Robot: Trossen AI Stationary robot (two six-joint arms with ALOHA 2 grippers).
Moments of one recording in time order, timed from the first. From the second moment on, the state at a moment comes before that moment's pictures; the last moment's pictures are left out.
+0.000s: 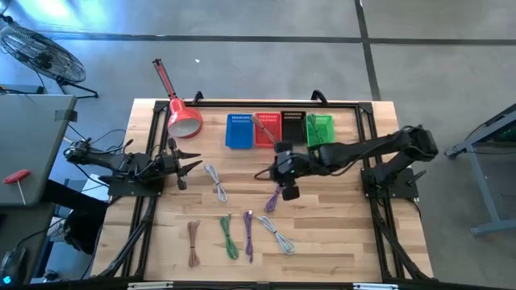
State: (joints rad) left arm -0.29 0.02 0.05 -0.05 -0.62 0.20; right arm 0.11 1.60 1.26 -0.52 0.17 -0.23
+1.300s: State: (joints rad) left arm -0.29 0.02 0.05 -0.05 -0.62 0.10; right arm 0.13 1.96 1.26 -0.62 0.12 -0.66
